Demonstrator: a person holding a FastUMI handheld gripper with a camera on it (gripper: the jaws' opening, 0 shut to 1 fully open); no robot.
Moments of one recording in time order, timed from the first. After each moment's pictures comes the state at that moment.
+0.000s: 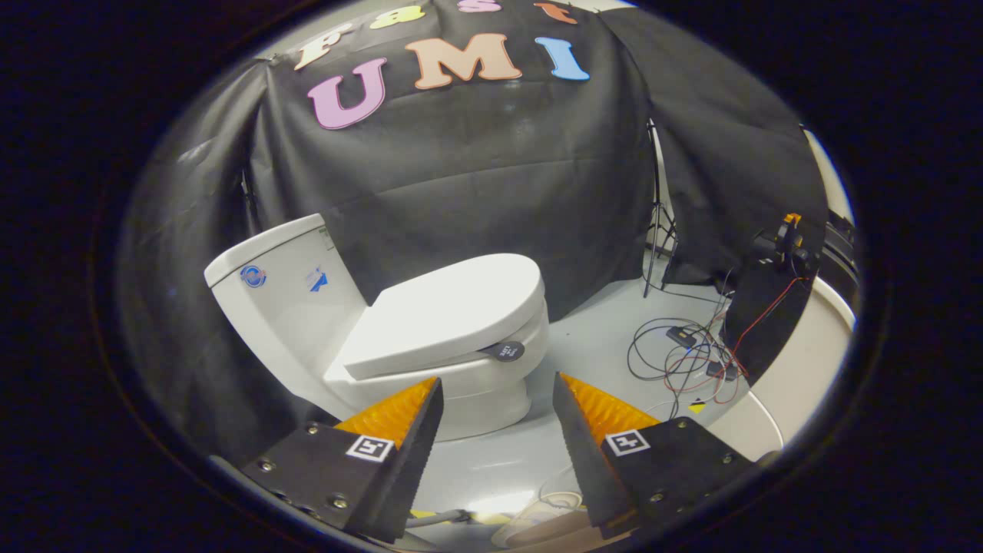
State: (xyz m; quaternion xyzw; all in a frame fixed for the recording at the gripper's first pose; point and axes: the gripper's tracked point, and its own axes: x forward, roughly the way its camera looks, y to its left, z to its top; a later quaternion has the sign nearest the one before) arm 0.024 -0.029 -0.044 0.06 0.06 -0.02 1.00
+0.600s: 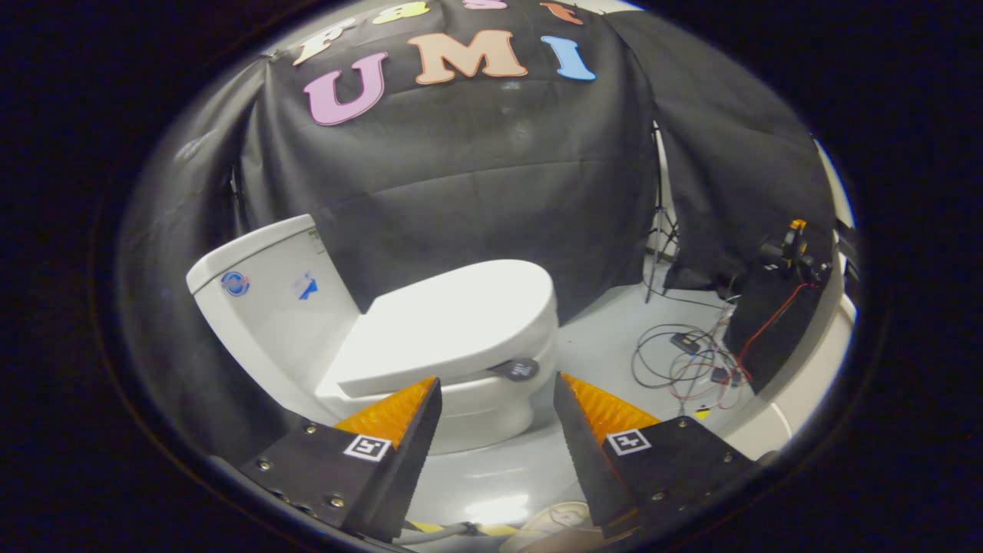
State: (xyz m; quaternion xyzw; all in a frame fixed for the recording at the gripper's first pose) arm 0.084 0.011 -0.031 0.06 0.05 -0.02 1.00
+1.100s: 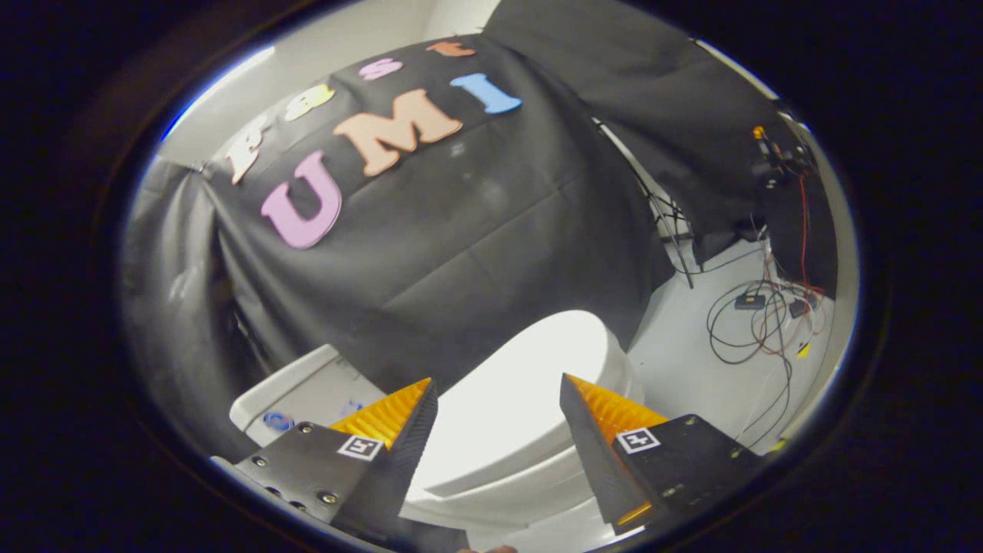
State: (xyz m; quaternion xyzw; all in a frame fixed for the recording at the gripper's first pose) arm 0.134 0.015 0.016 0.30 -0.10 0.00 0.95
